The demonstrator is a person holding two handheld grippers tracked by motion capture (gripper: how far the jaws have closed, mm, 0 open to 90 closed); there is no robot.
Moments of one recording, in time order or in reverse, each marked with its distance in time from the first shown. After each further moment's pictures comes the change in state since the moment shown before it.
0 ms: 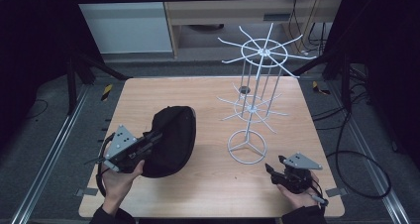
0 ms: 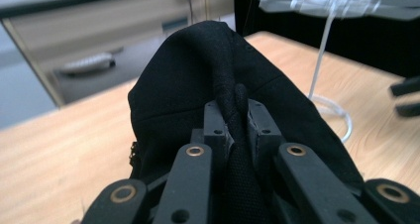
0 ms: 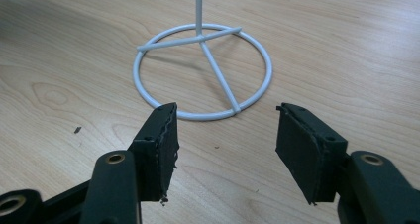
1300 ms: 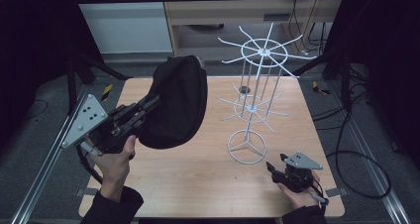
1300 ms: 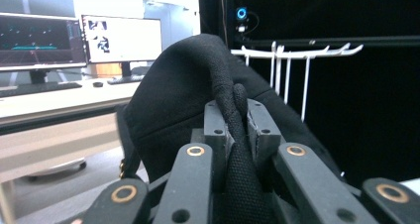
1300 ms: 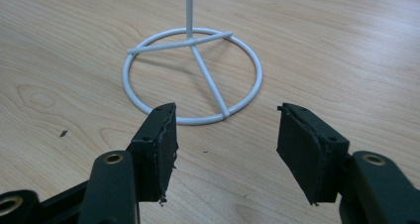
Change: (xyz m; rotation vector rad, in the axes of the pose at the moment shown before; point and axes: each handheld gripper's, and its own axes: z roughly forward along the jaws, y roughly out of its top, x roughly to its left) left arm -0.012 0.104 -0.031 -0.402 -0.088 -0.020; right arm -0.003 0.000 0.001 -0.017 -0.022 -0.020
